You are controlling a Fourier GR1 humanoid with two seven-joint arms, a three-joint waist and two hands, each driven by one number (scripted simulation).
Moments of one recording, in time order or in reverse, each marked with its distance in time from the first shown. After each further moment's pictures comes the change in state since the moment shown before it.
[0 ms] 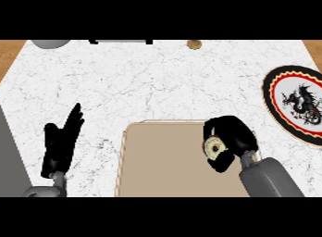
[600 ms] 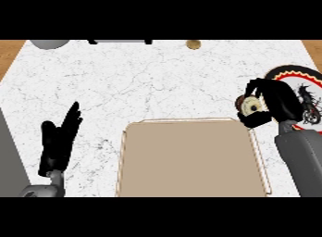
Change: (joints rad) left arm -0.009 0.006 0.015 -0.005 0.002 -0.013 0.012; right arm -0.163 -0.117 -0.294 0.173 -0.007 -0.273 -0.101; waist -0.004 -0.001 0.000
